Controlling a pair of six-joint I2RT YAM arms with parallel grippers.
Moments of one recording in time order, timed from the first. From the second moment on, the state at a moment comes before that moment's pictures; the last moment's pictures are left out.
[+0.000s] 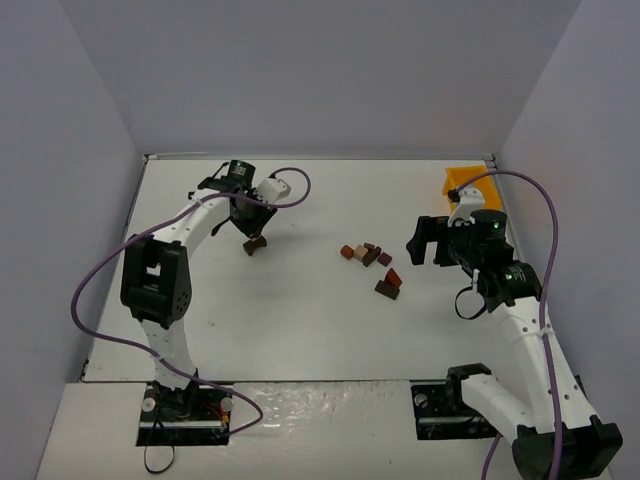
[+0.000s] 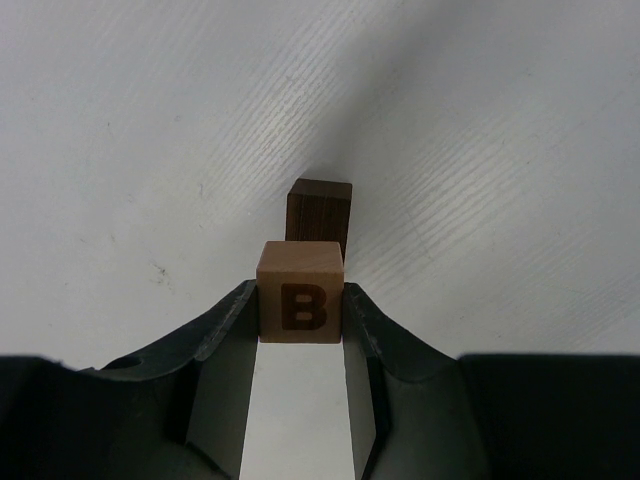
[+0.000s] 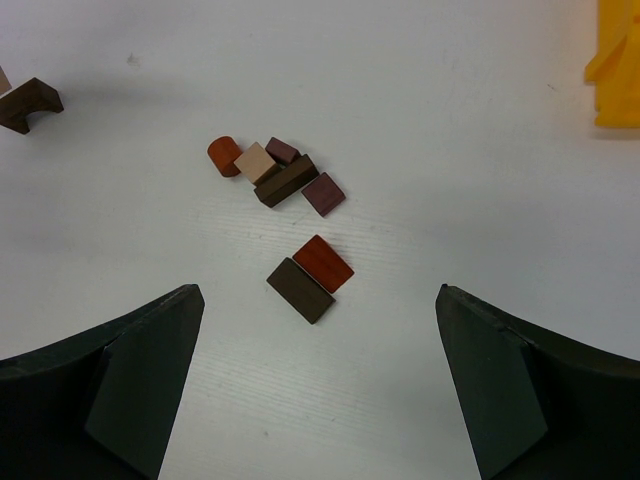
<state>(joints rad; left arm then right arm) -0.29 1.88 1.54 -0.75 0.18 0.50 0.15 0.91 0.92 -0.57 -0.16 0.12</state>
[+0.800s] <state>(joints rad) -0.29 1.92 1.57 -0.73 0.24 0.52 0.15 0.91 0.92 -0.57 -0.17 0.10</state>
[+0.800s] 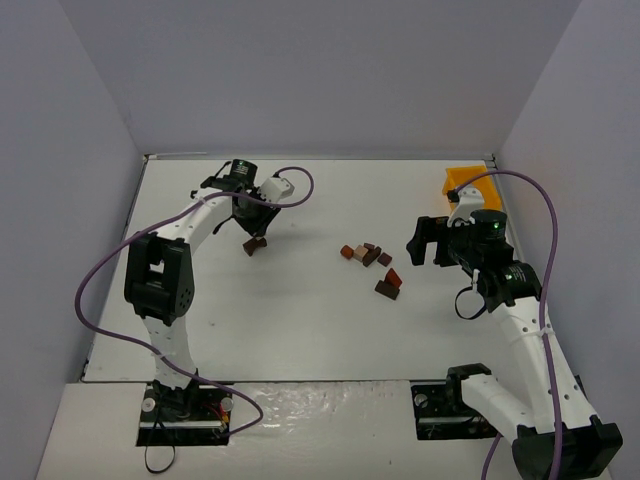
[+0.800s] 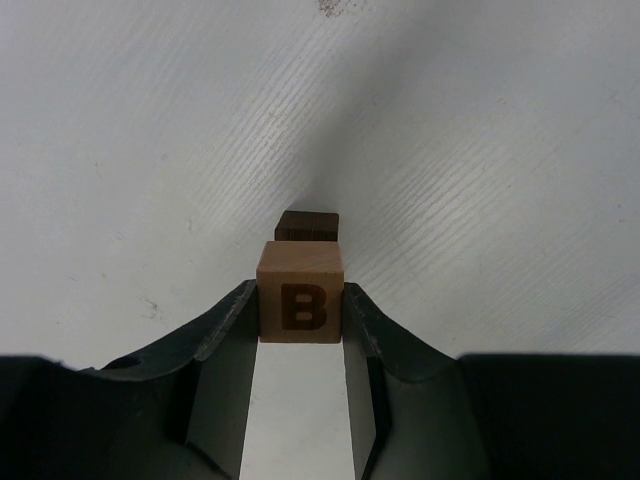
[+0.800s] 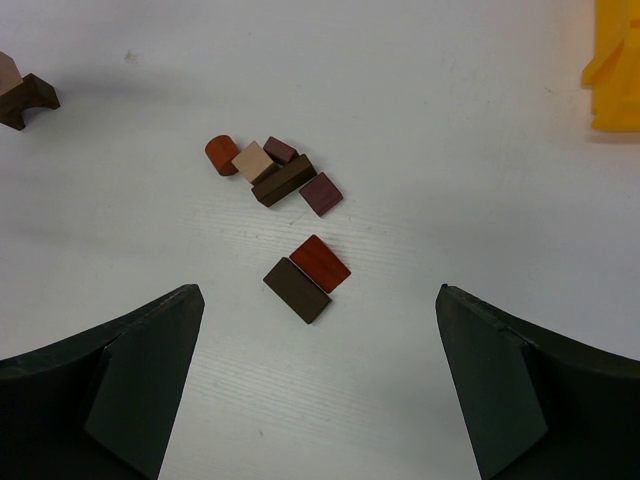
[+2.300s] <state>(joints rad) -0.26 1.96 1.56 -0.72 0.29 0.56 0.15 0.93 0.92 -0.57 -0.17 0.10</state>
